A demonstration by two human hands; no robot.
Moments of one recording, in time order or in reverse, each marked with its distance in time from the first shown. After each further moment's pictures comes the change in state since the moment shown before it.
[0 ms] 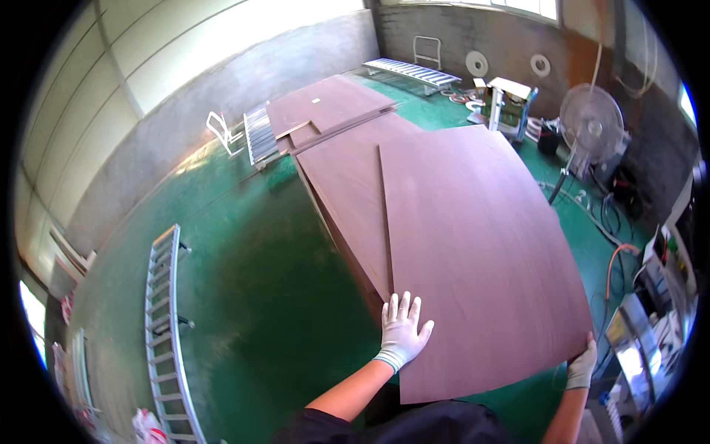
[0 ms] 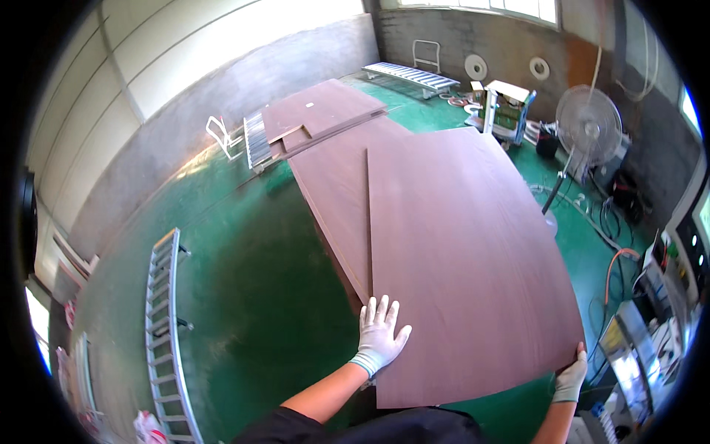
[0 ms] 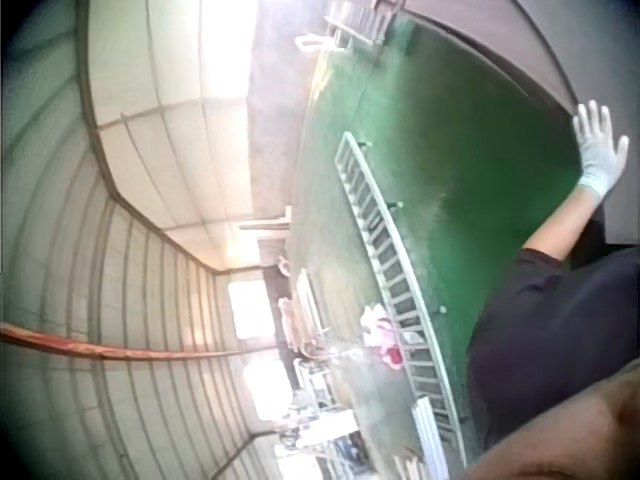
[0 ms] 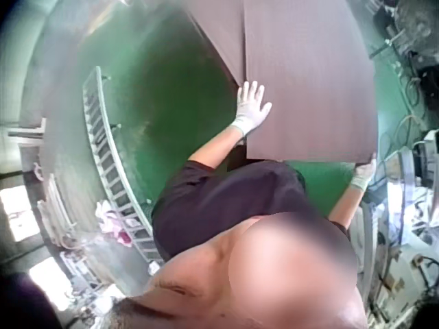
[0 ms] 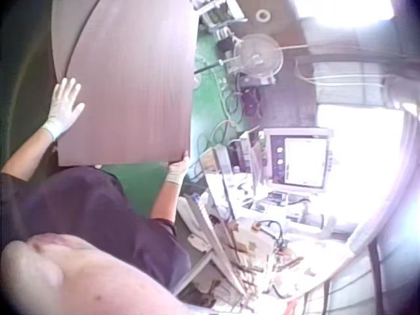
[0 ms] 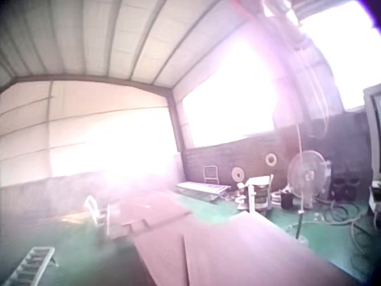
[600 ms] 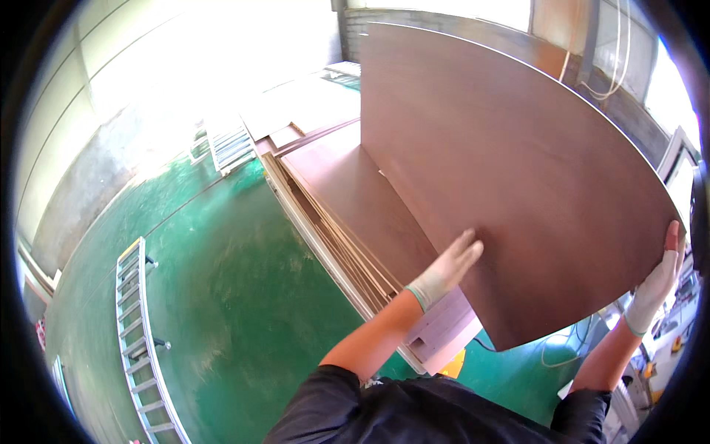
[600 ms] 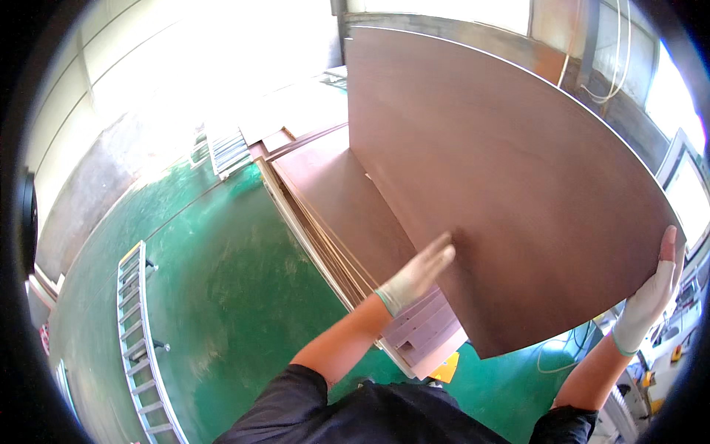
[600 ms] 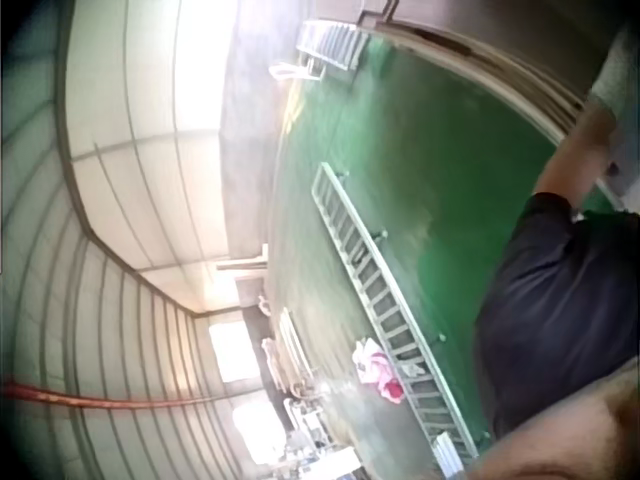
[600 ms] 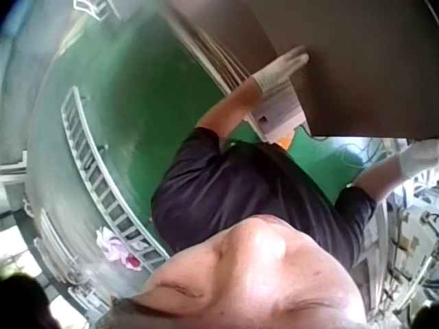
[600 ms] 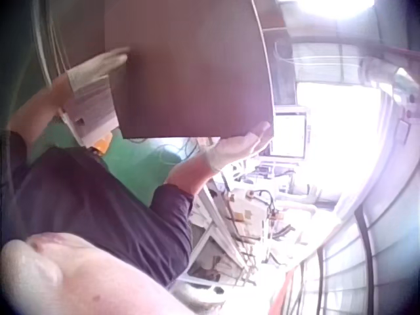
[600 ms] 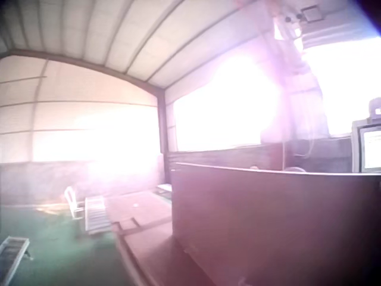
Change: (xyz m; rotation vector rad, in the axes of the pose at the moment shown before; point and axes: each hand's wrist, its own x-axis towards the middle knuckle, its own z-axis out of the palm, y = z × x) left_hand 0.115 0.008 -0.105 -1.319 -0.398 0.297; right_hand -0.234 -0.102 0.371 -0.508 -0.056 -1.158
